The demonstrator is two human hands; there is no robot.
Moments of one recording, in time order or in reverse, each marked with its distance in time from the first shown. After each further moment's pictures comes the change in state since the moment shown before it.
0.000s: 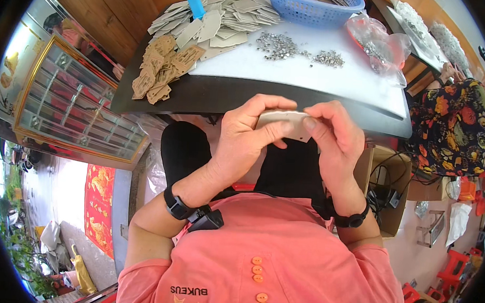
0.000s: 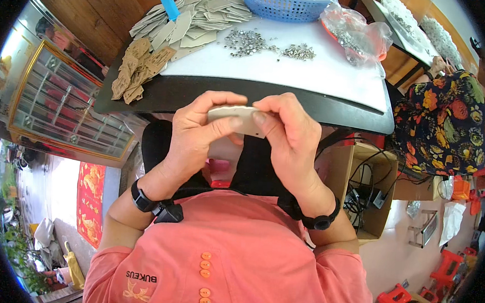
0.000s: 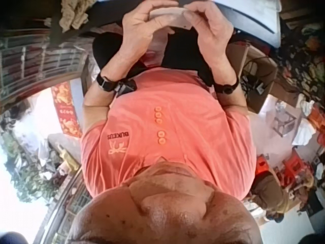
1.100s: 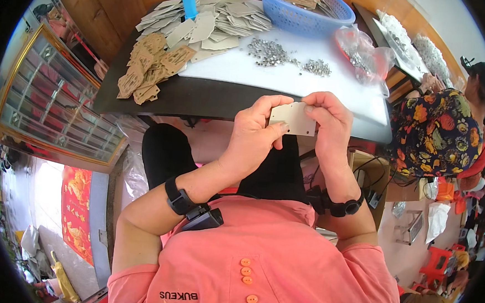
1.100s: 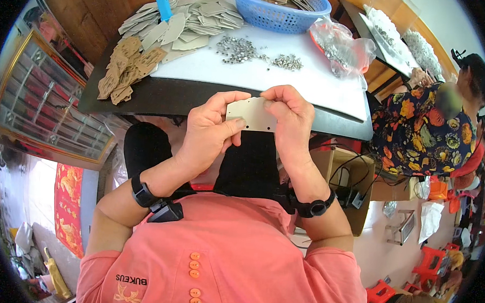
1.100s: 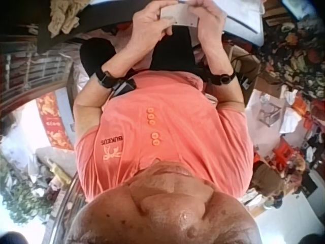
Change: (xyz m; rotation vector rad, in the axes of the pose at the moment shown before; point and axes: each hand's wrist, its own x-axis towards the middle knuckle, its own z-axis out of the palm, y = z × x) left_hand 0.019 -0.029 0.008 -0.095 -0.017 -0.028; right_hand 0.023 0.032 -0.004 0.212 0.101 0.449
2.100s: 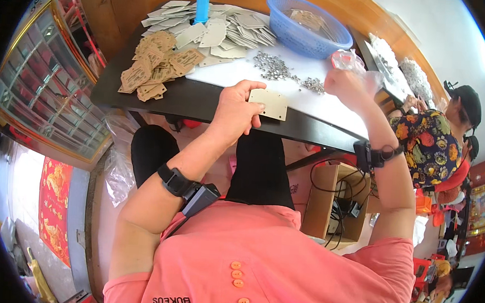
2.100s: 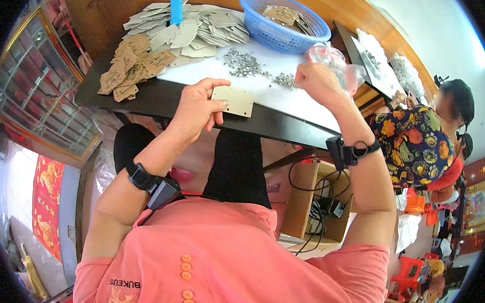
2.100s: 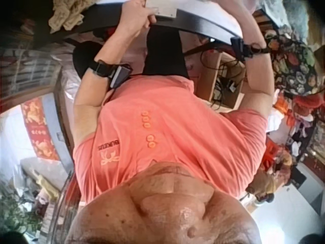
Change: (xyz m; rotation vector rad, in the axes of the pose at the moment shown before) left_hand 0.037 0.010 -0.049 0.014 0.107 -0.075; right_hand 0.134 -0.047 -0.048 -1.473 -0.488 -0.243
